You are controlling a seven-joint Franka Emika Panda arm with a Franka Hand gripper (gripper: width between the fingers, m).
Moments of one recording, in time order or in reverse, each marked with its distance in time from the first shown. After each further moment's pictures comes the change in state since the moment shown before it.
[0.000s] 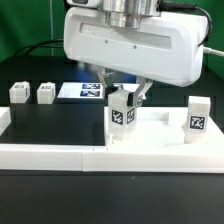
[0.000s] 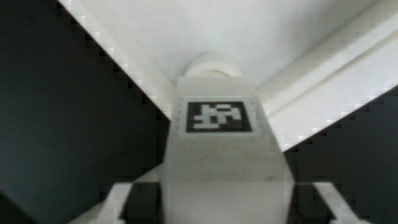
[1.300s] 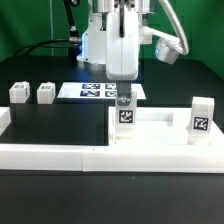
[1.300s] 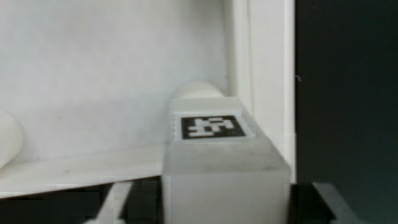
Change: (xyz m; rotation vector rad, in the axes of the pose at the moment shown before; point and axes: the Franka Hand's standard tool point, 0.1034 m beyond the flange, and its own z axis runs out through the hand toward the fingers) arm -0.011 0.003 0.002 0.132 -0.044 1.050
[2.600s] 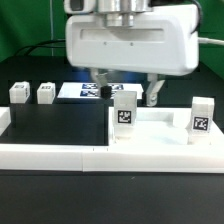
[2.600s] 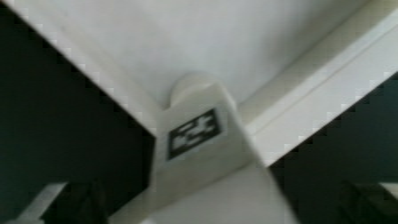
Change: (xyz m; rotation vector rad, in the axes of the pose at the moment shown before) arm 0.008 -0.001 0.001 0.021 -0.051 -1.035
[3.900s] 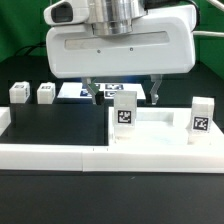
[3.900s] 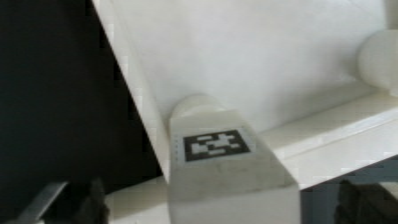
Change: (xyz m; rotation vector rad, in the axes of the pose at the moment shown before) arm -0.006 -0.004 0.003 0.010 -0.145 -0.316
